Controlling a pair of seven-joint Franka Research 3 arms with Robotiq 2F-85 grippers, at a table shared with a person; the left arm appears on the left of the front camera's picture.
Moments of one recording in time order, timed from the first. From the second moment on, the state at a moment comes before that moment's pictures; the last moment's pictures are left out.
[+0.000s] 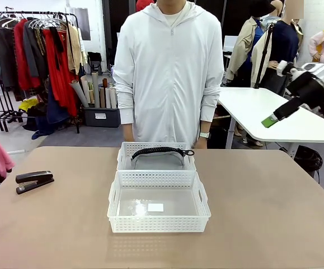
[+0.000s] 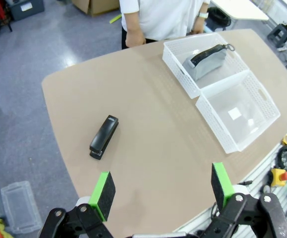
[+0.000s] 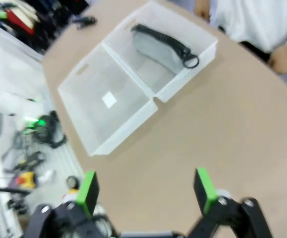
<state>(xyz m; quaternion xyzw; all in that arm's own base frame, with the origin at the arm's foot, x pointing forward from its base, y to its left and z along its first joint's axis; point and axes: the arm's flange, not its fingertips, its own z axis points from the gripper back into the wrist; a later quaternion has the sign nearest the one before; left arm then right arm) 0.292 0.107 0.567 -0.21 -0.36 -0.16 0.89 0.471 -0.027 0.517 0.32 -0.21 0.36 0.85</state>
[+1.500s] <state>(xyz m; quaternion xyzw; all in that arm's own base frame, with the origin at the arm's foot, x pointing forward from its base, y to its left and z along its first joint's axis) 0.292 0.107 0.567 -0.21 -0.36 -0.16 0.89 0.386 -0.039 0.553 0.34 -0.26 0.31 0.85</state>
